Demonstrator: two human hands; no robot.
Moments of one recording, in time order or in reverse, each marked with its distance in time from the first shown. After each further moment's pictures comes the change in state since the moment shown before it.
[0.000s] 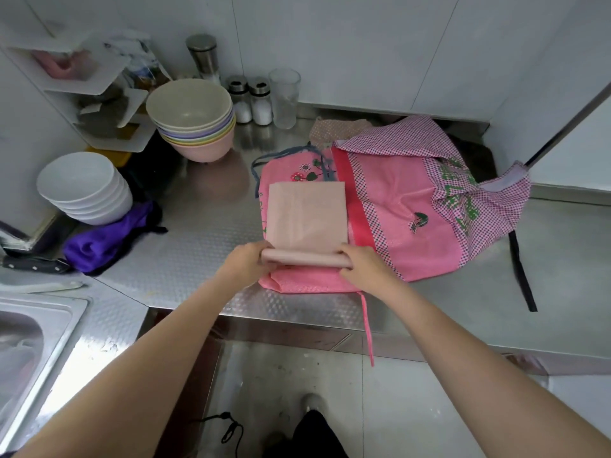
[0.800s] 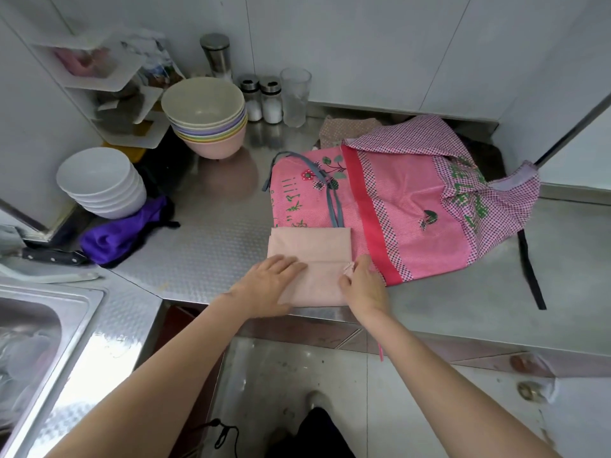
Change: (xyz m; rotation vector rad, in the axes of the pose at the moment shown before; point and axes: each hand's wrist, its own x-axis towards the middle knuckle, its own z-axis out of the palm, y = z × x) left_hand -0.032 -0.010 0.025 0.467 -0.171 0.392; right_hand -0.030 -0.032 0.041 0.066 0.184 0.387
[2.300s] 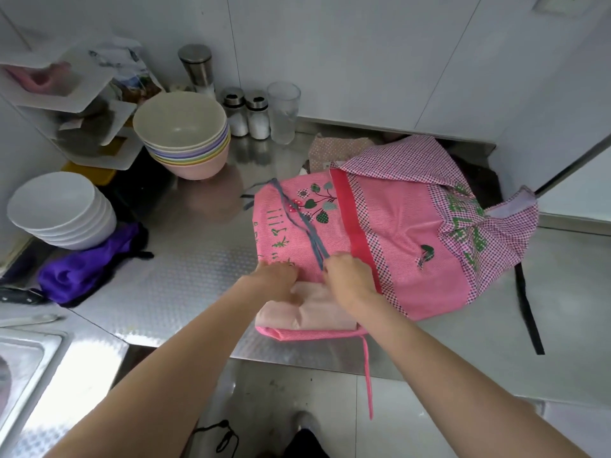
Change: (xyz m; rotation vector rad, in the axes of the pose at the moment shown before) left_hand 0.098 0.005 -0.050 -0.015 -0.269 -0.173; right_hand 0.078 -0.036 -0.039 -0.428 -0.068 -0.325
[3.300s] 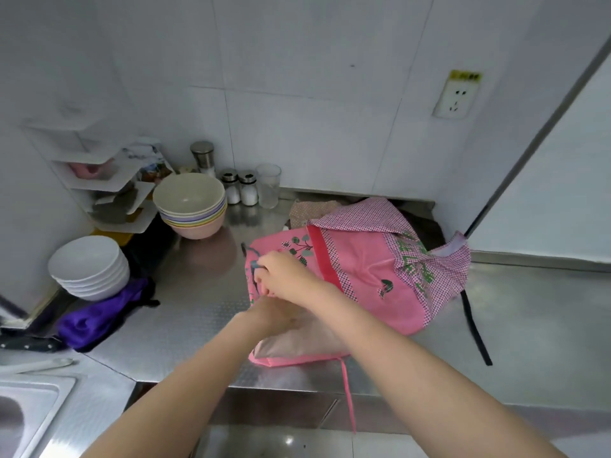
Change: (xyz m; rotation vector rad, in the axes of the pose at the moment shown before) left_hand -0.081 0.040 -0.040 -0.036 0.128 0.064; right_hand -0.047 -0.074 -0.111 0.482 0.014 -0.301
